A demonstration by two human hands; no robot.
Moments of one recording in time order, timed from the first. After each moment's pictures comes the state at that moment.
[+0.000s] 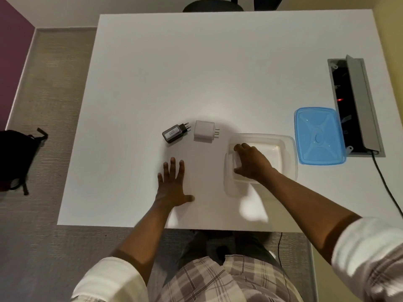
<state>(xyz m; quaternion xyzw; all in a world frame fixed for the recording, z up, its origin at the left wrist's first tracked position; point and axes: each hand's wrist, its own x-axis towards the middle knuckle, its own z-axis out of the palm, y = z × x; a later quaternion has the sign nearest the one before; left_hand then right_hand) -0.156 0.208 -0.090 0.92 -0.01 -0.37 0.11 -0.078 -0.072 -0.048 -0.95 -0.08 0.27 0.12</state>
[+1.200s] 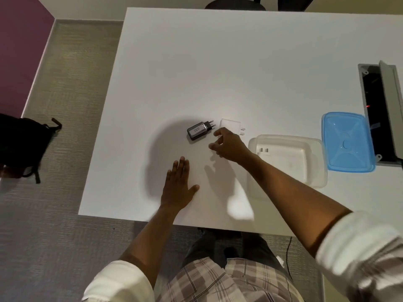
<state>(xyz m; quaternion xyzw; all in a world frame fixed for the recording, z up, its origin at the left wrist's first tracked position) -0.180 0.256 -0.101 0.95 0.00 -0.25 0.17 -0.045 0.066 -0.016 -0.86 0.04 0.30 0.42</state>
